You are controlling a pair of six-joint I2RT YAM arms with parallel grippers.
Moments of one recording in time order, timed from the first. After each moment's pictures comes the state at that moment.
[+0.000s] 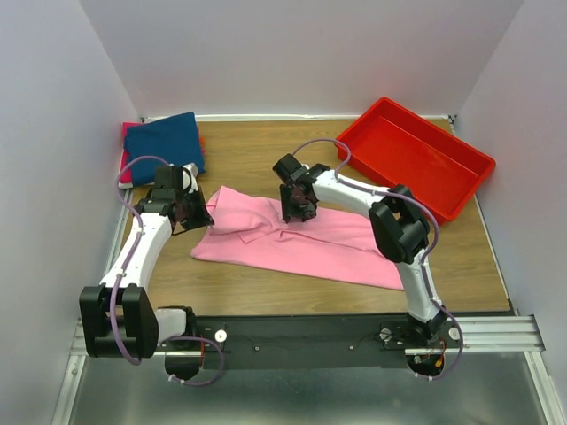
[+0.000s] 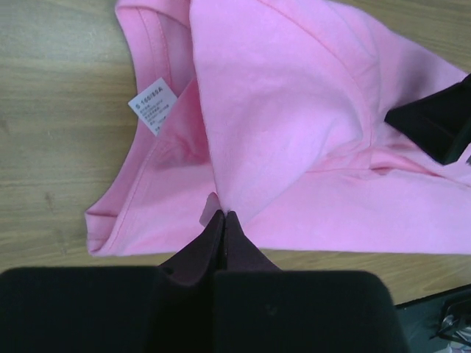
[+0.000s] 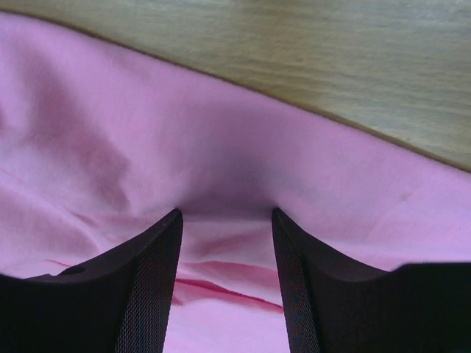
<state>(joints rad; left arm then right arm) -0.01 1.23 0.90 -0.62 0.28 -0.31 0.75 2.18 1.70 -0.75 0.11 0.60</state>
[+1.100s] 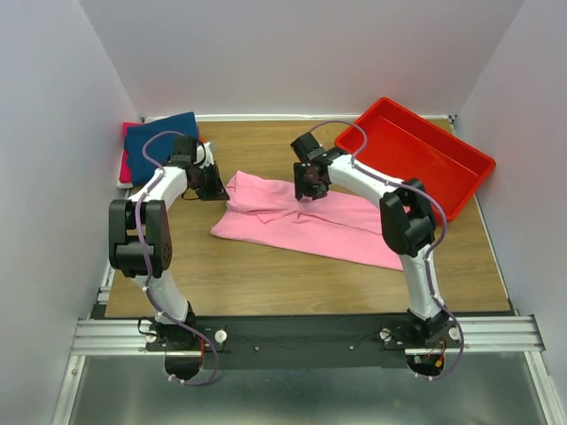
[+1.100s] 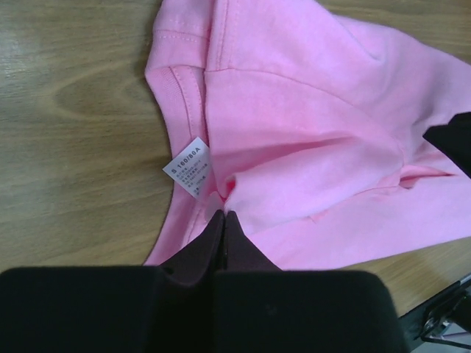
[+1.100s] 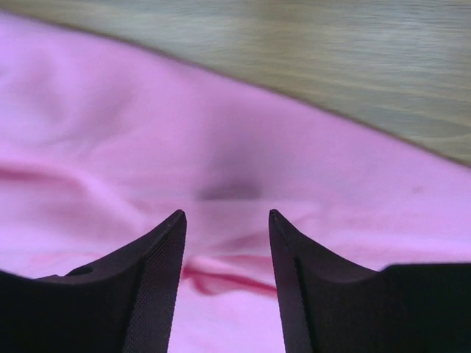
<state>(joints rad) -0.01 1.77 1.23 -0.49 0.45 -0.25 0.60 2.19 1.78 -0.72 0.12 0.49</state>
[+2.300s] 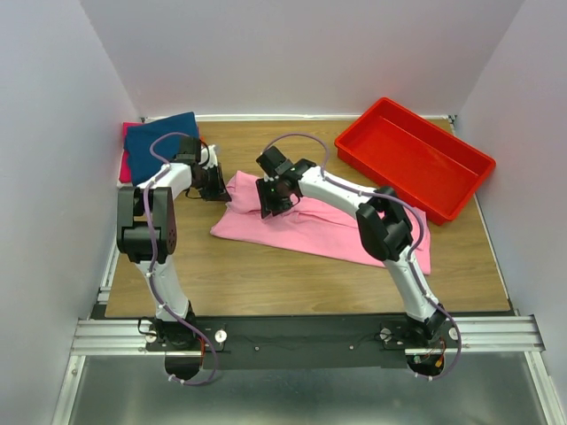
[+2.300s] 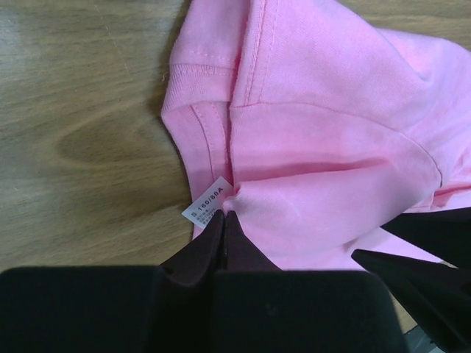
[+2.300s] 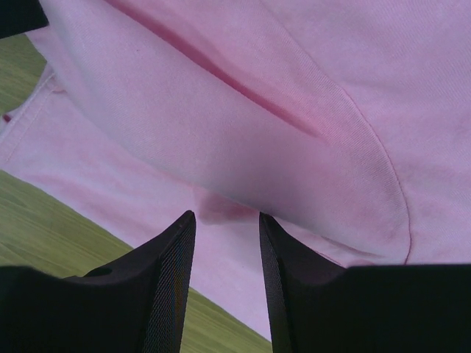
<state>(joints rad) -0.01 1.92 1.29 -0.48 0.46 -0.21 0.79 2.30 1.94 -0.70 -0.10 0.48</state>
